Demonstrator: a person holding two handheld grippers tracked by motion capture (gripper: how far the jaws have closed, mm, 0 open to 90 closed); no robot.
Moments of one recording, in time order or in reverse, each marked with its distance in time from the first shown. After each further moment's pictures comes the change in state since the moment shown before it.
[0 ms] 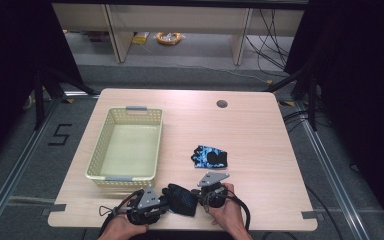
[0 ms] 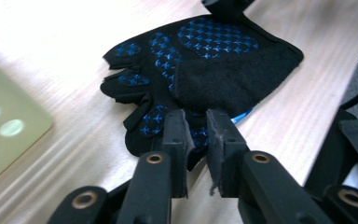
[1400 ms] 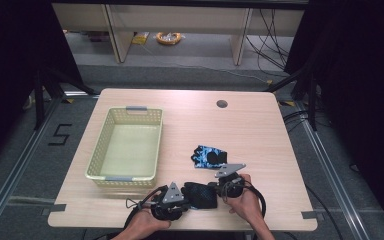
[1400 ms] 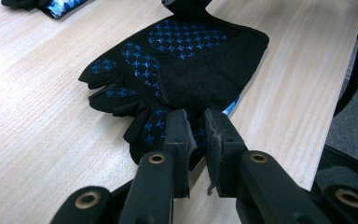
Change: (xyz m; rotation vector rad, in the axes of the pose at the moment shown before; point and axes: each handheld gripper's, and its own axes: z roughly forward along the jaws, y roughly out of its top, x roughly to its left) left arm -0.023 0.038 0.041 -0.029 -0.080 0.000; right arm -0.050 -0.007 -0.024 0.039 -0.049 -0.051
